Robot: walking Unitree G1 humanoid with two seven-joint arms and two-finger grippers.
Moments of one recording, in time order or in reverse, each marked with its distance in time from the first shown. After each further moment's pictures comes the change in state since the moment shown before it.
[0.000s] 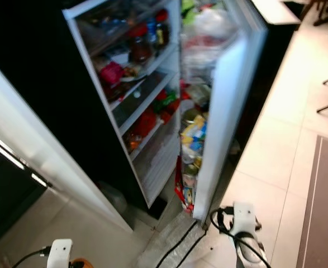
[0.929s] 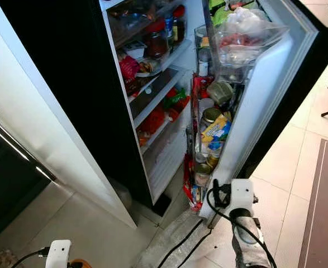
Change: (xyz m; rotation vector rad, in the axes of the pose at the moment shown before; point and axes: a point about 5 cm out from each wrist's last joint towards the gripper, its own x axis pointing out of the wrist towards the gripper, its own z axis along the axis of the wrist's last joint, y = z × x) left arm 0.000 0.001 -0.002 0.001 0.007 0.003; right arm 0.009 0.003 0.051 0.018 -0.222 -0.020
